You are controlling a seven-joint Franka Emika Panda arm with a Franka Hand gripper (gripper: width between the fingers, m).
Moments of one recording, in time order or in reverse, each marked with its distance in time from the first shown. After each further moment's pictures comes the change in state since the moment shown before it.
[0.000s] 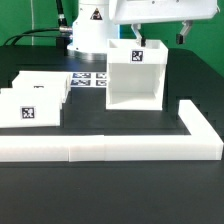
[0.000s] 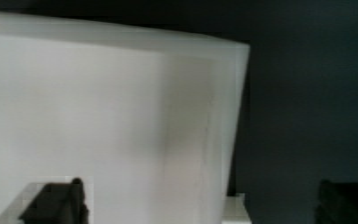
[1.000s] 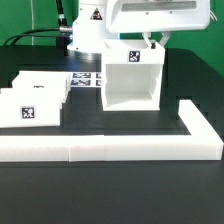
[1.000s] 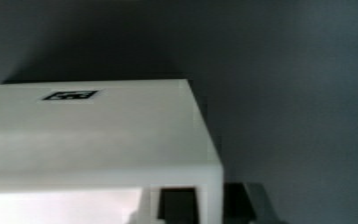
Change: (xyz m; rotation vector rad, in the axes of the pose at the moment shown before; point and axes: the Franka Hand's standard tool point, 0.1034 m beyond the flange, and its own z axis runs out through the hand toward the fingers) arm -0.017 0.003 0.017 -0.005 -0.038 0.068
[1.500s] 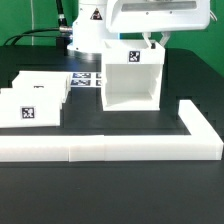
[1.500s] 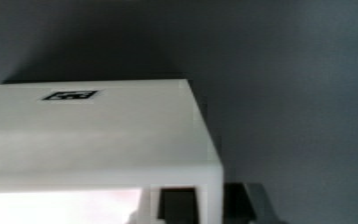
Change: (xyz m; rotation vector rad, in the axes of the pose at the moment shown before) arm 0.000 0.000 0.000 0.000 0.000 0.000
